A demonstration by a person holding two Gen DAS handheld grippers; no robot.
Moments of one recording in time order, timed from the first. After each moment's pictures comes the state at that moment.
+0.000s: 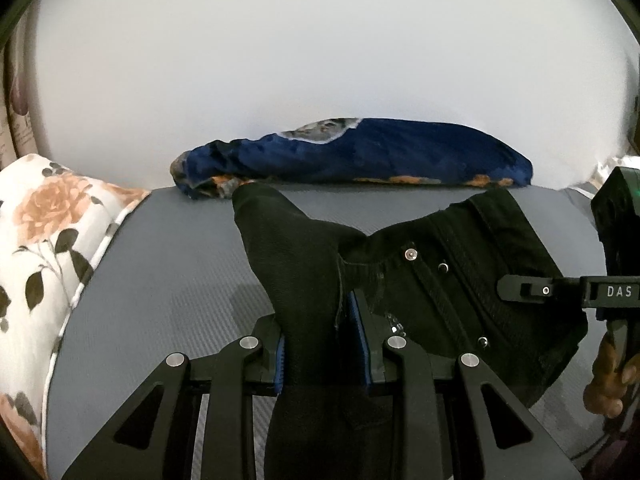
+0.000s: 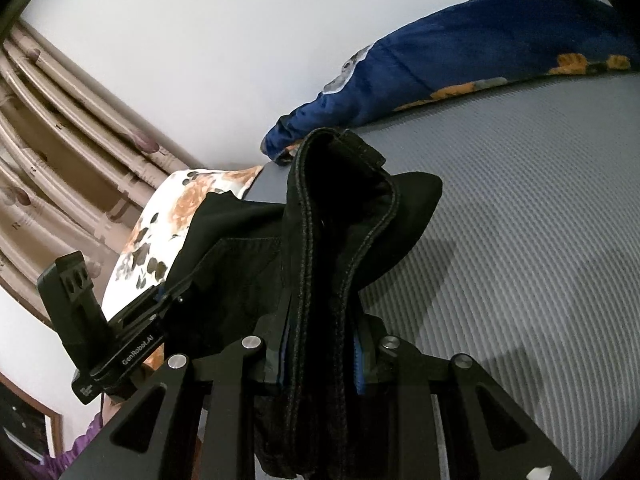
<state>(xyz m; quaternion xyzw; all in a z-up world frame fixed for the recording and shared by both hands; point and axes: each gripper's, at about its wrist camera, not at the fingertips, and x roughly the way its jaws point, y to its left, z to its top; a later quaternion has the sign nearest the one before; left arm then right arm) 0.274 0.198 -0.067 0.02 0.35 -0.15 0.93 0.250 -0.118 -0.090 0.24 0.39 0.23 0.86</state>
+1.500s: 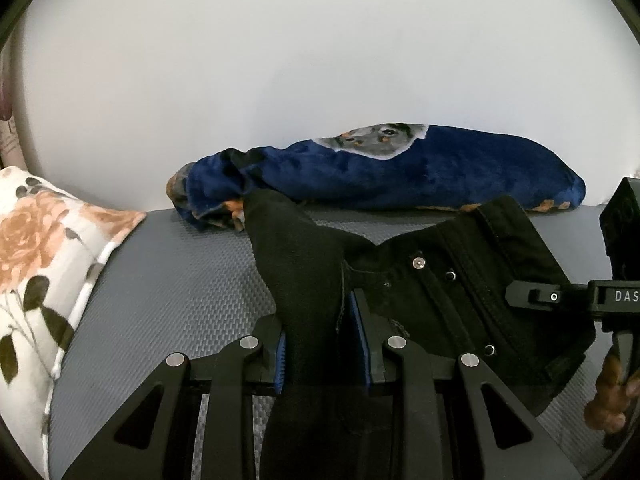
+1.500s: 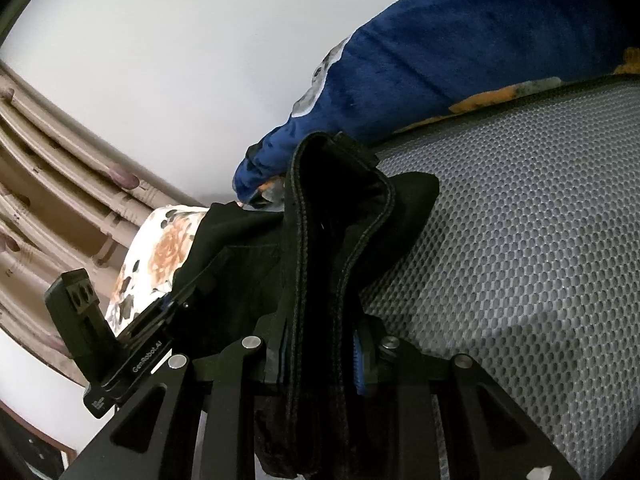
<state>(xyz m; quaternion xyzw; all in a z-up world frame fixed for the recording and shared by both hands) 0.401 0.209 -0.102 0.03 0.35 -0.13 0.93 0.364 -0.114 -0.115 0.28 0.38 0.22 0.85</state>
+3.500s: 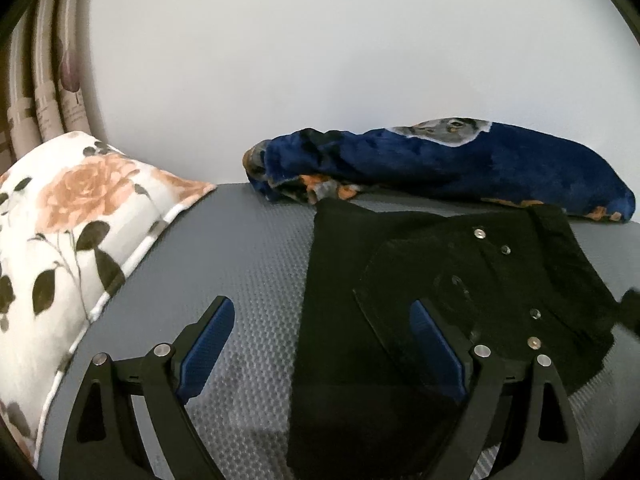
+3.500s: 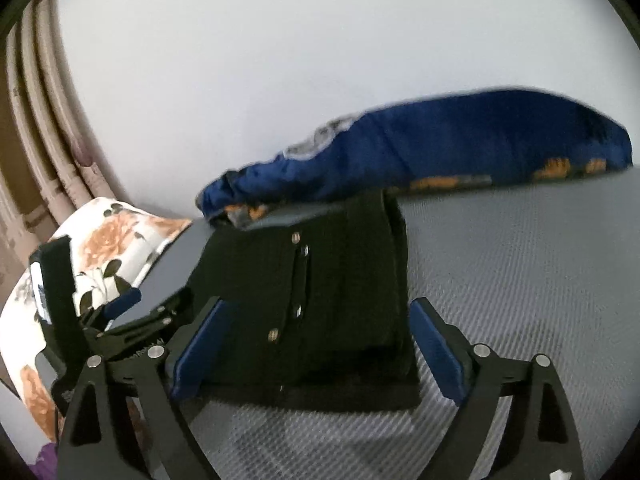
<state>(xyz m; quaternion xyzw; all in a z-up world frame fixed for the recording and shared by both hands) 0.366 0.230 -0.126 0.02 0.33 0.00 0.94 0.279 -0.061 -0.083 0.13 0.29 0.06 0.95</state>
